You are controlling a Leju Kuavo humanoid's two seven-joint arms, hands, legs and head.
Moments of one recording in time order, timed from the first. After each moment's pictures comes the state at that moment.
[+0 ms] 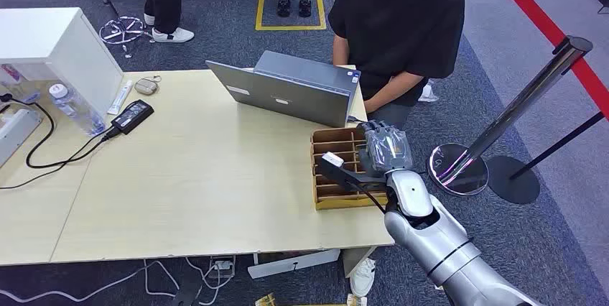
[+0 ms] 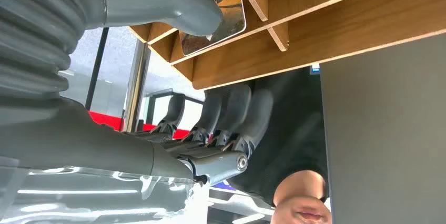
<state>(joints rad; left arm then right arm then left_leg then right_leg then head) -0.16 0.00 -0.90 -0.22 0.65 0.47 -0.16 -0.53 -0.23 0.71 -1.19 1.01 -0.22 0.37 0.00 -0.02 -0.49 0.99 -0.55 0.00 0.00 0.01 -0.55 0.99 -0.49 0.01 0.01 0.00</state>
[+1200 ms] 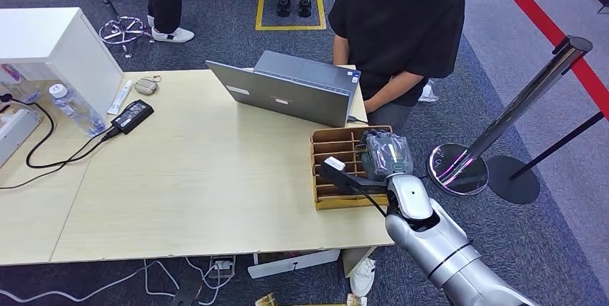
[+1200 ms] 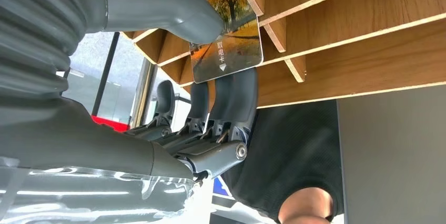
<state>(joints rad) -0.16 0.00 -0.90 -0.22 0.65 0.47 -0.15 -0.52 -0.23 0.71 -1.15 1.01 -0.21 0.38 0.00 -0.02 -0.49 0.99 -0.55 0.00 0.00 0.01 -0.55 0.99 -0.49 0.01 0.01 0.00</state>
